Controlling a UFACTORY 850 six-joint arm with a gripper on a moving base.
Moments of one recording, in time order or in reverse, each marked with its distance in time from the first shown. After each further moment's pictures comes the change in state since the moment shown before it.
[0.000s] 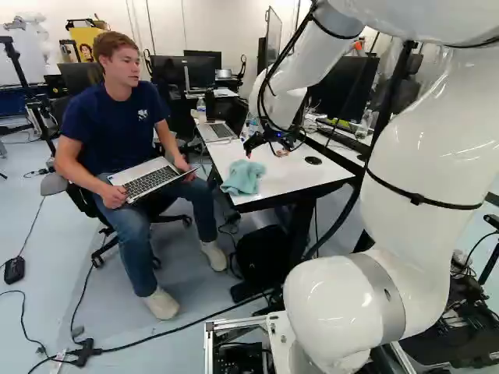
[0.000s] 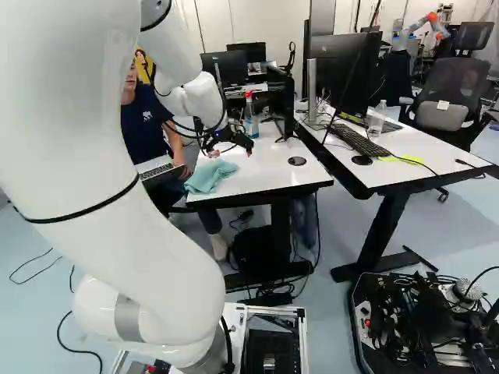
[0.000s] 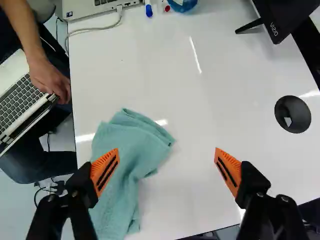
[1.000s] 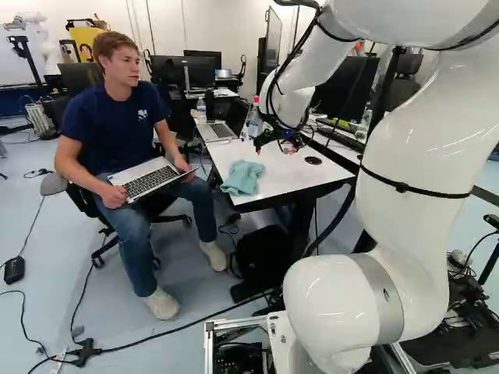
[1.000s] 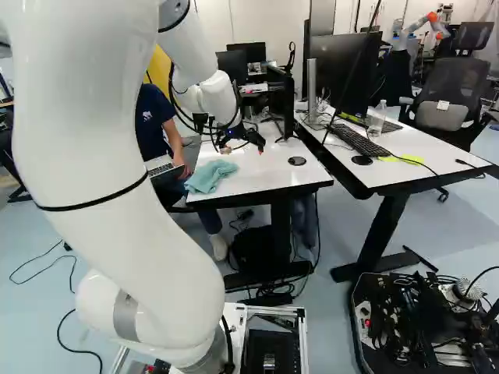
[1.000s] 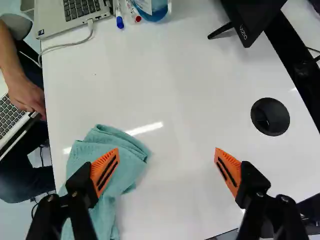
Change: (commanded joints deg) arm -4.0 -2.8 -2.8 0.0 0.8 0.0
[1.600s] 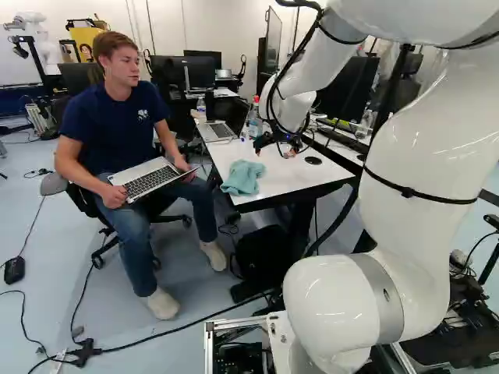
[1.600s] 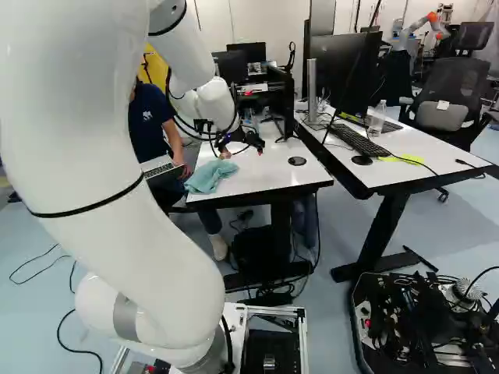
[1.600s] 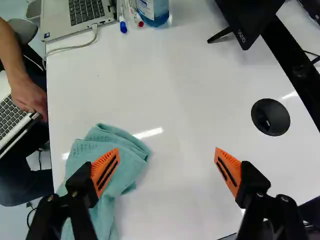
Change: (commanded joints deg) arm 0.3 2.2 4.5 -0.1 6.0 0.0
